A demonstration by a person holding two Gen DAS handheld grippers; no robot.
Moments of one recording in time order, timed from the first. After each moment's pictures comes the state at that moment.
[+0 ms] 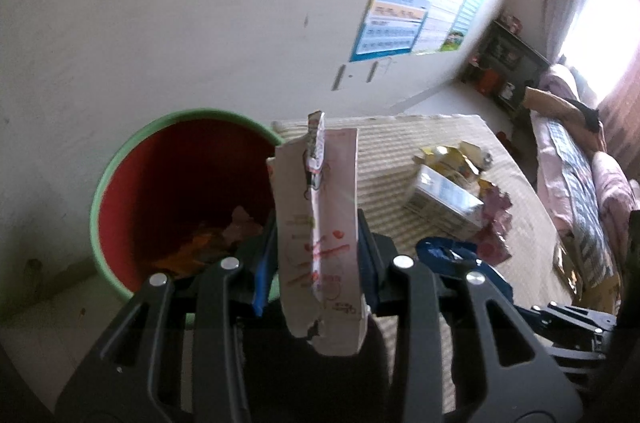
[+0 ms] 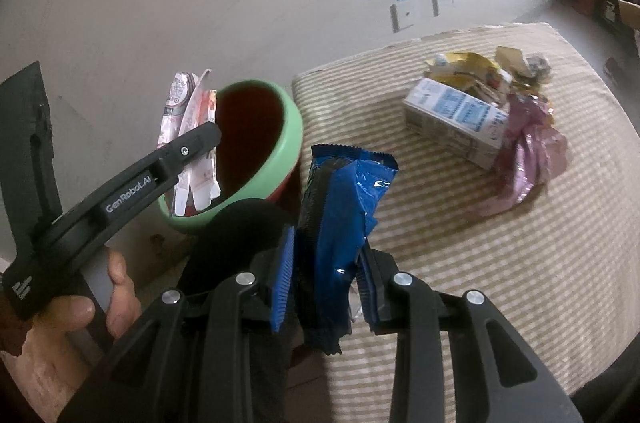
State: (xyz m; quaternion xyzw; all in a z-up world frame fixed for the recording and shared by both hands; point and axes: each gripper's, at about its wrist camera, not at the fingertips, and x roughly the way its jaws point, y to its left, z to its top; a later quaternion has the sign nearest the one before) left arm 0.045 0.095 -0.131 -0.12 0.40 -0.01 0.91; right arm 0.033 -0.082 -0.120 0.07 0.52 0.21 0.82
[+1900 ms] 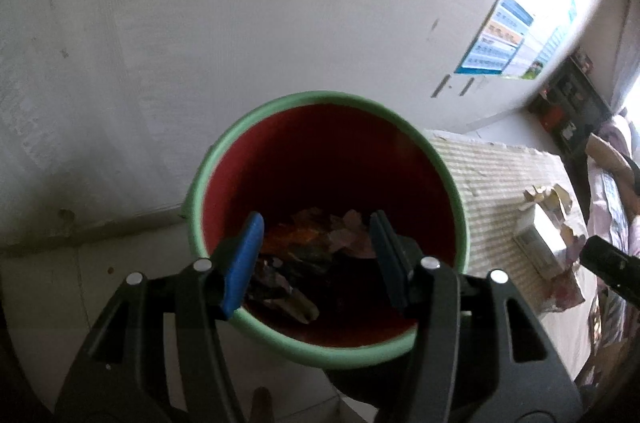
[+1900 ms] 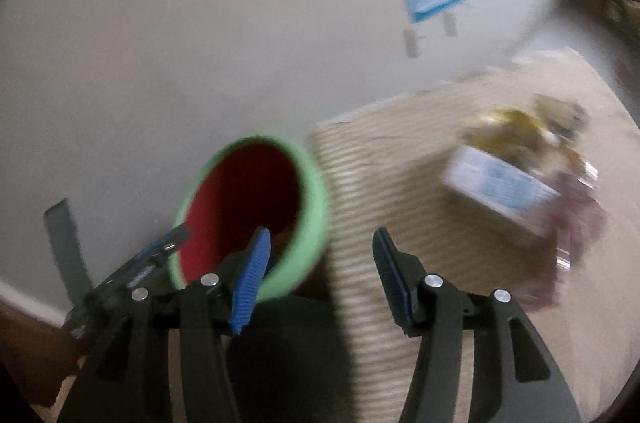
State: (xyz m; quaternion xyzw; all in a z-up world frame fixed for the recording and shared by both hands) left arm 0.051 0.206 -0.166 -0.17 0.43 0.11 0.88; right arm 0.101 -0.057 -0.108 0.11 0.50 0.20 0.83
